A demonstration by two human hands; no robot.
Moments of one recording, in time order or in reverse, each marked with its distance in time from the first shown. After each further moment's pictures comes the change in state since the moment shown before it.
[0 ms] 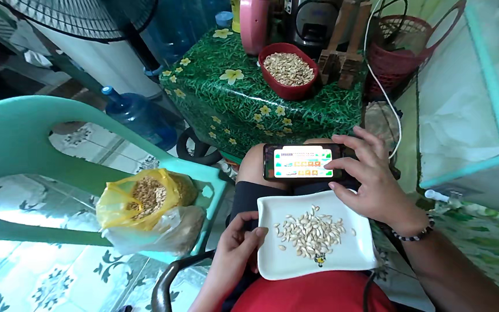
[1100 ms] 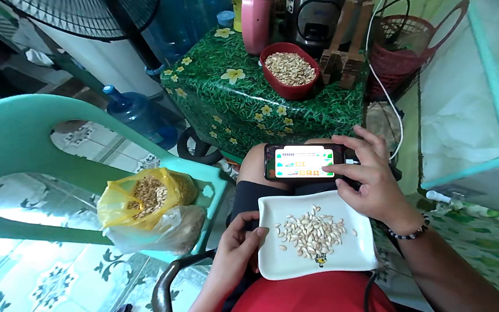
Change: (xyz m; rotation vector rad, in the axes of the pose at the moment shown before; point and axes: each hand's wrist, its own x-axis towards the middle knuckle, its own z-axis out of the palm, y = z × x) left_hand 0.000 0.000 0.000 0.016 0.009 -0.009; right_hand 0.000 0.002 0.005 0.048 0.063 -0.037
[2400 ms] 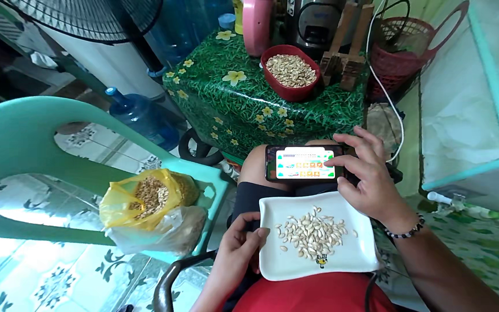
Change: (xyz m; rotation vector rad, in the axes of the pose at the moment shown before) left_hand 0.001 0.000 -0.001 -0.018 -0.002 -0.001; right_hand 0.003 0.001 0.006 0.022 0.017 0.072
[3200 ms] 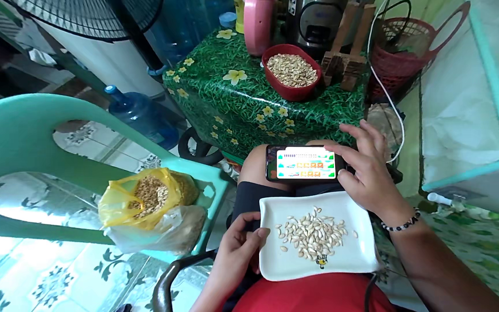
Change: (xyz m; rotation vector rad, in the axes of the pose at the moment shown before) left_hand 0.000 -0.001 0.000 0.008 -0.006 0.011; right_hand 0.011 0.004 0.001 -0.105 -0.049 0.083
